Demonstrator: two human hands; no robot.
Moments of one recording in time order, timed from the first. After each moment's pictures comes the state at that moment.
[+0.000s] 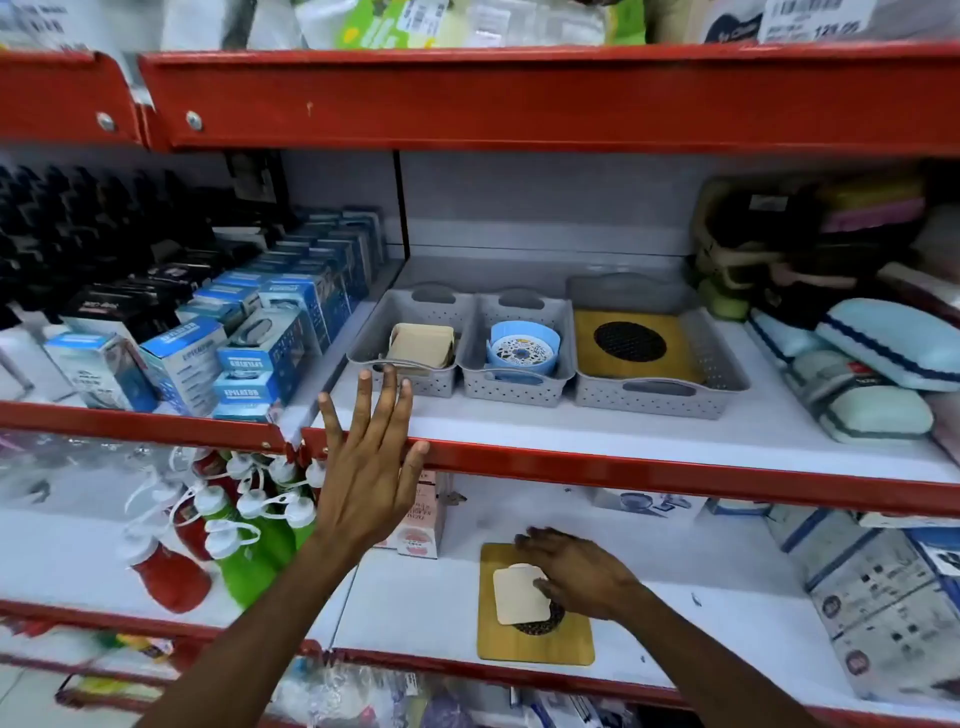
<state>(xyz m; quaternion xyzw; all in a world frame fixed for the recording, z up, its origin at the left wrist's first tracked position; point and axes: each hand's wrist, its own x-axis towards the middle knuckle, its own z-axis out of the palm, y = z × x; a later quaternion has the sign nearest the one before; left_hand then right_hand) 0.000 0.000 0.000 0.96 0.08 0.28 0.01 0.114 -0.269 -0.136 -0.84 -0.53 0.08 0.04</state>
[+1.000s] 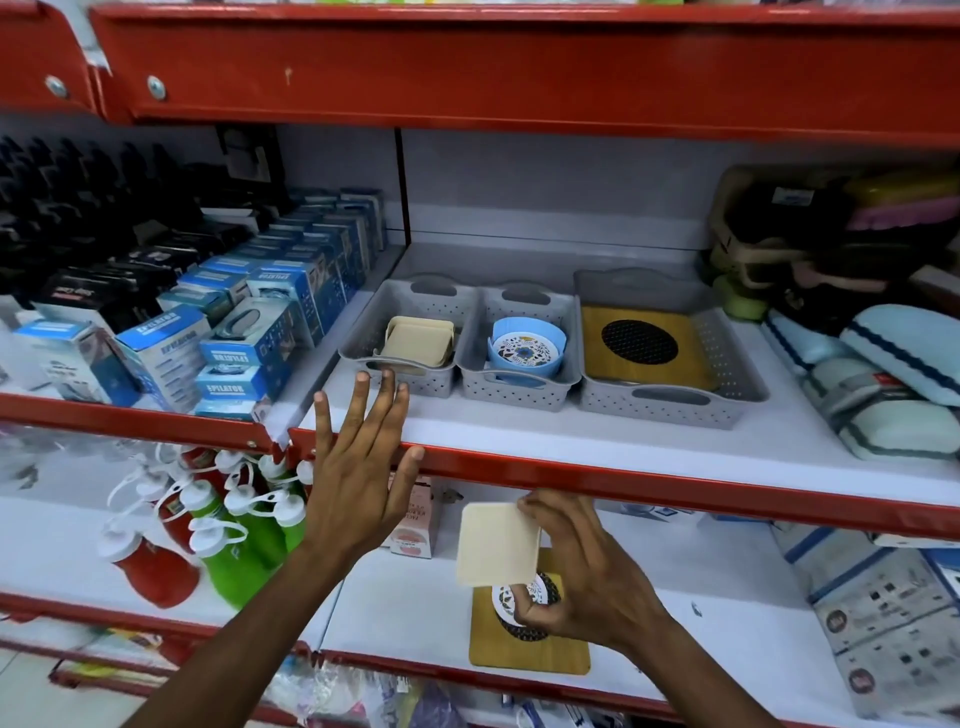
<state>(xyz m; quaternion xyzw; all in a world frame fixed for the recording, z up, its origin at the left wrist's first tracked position) 0.002 0.000 -0.003 0.95 0.08 0.30 0.04 0.059 -0.263 -0.031 -0.80 -0.51 -0.19 0.26</state>
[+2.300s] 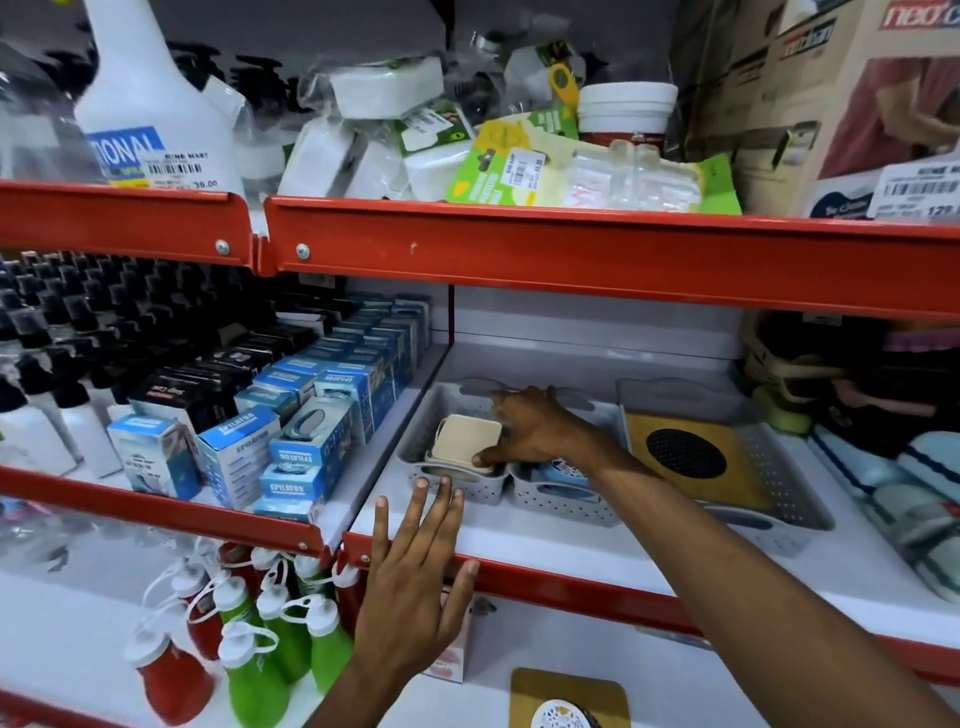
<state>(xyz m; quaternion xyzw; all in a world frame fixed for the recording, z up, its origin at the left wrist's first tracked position) 0.004 0.005 -0.004 0.95 0.06 0.29 0.09 0.216 -0.086 0.120 -0.89 -0.44 0.03 0.11</state>
